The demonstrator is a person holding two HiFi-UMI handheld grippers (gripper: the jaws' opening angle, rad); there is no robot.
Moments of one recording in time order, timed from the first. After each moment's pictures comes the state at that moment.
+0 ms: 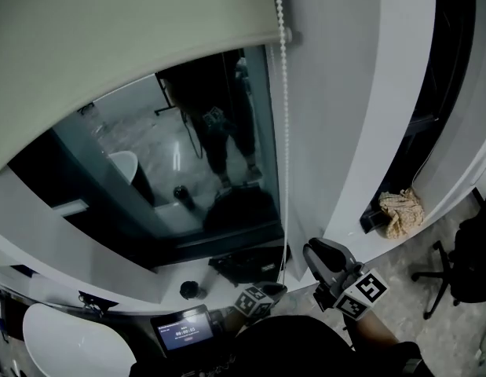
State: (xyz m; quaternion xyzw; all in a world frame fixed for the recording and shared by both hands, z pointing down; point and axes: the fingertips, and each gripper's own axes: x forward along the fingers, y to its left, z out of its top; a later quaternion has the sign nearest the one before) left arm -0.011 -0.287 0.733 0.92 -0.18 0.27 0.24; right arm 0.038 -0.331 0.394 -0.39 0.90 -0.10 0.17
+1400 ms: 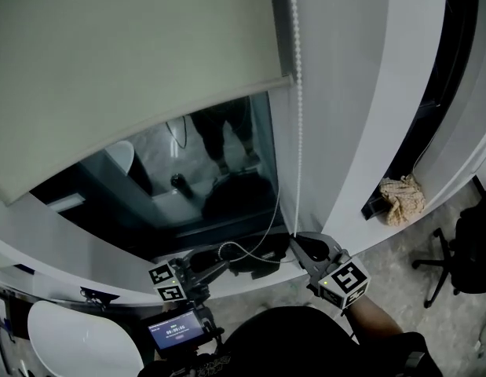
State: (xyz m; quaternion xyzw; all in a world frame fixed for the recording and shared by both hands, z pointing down) left arm -0.142 -0.323 0.468 0.97 -0.14 -0.06 0.19; right arm 0.001 -0.343 0.445 -0.38 0.92 -0.06 0.01
